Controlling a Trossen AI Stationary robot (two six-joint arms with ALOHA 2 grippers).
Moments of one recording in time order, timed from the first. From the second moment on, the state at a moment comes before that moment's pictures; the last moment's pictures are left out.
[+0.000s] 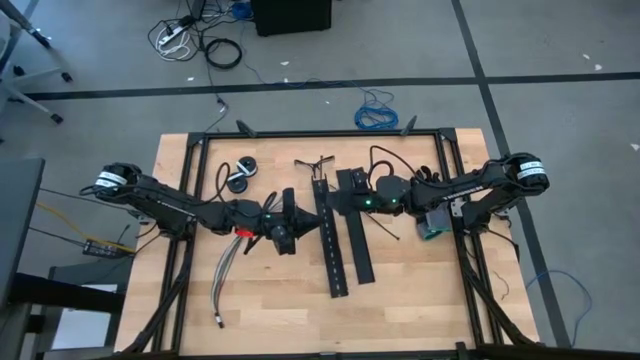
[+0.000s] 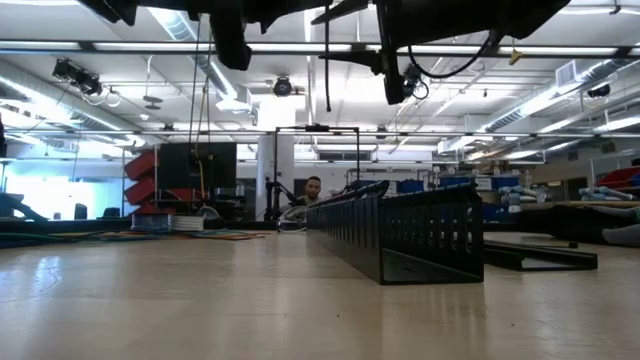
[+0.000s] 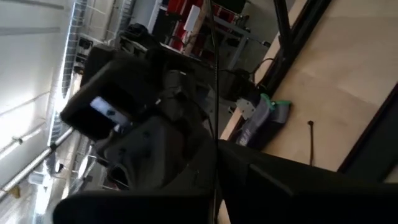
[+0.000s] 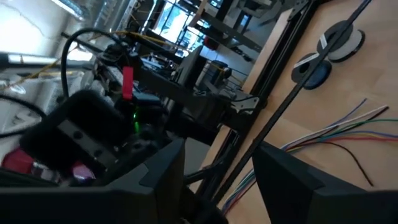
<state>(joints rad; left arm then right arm) -0.22 1.40 0.74 0.63 -0.29 1.12 0.05 1.49 0.83 0.62 0.24 1.08</state>
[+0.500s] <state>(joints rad) -0.26 1.40 0.74 0.60 -0.30 0.94 0.03 1.49 0.83 0.60 0.25 0.84</state>
